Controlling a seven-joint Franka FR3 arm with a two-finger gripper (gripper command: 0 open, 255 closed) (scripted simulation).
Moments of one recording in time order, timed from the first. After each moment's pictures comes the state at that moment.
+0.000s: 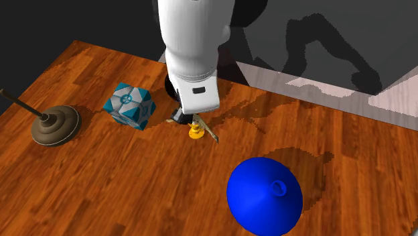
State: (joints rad) arm 0.10 -0.33 -0.36 -1.92 -0.19 1.59 -0.91
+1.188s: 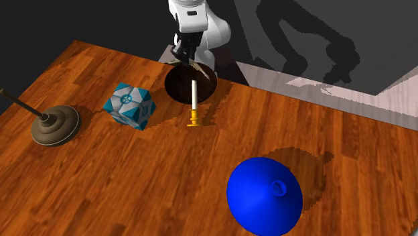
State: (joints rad) arm 0.01 -0.98 -0.22 -2.37 -0.27 1.38 -0.83
